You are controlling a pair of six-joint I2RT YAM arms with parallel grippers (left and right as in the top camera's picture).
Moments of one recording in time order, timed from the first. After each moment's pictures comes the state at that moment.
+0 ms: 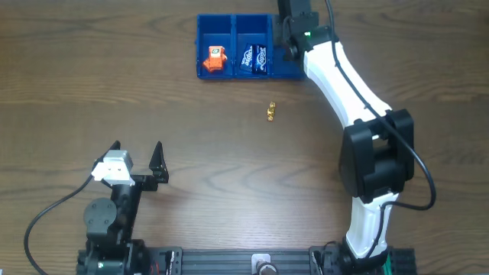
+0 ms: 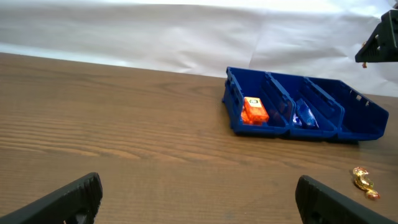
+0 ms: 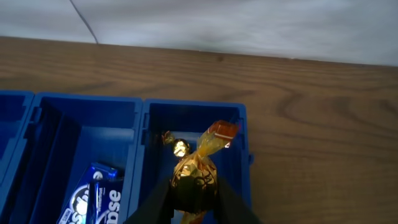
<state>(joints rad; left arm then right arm) -0.06 0.03 0.02 -0.12 0.07 -0.15 0.32 2.07 1.75 -0.43 0.28 0.15</state>
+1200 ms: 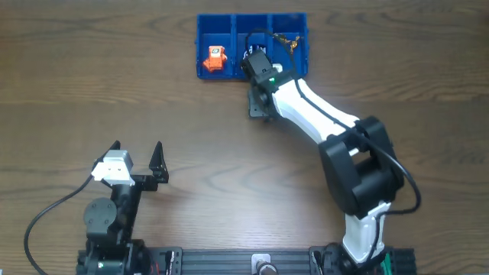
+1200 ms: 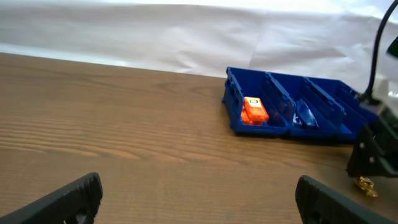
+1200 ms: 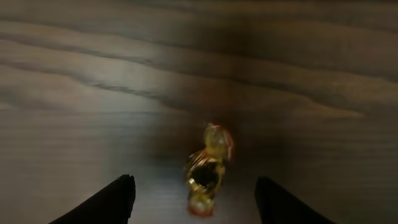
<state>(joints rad) -0.06 0.03 0.02 -0.12 0.07 -0.15 0.51 2.02 1.41 -0.71 0.15 0.48</state>
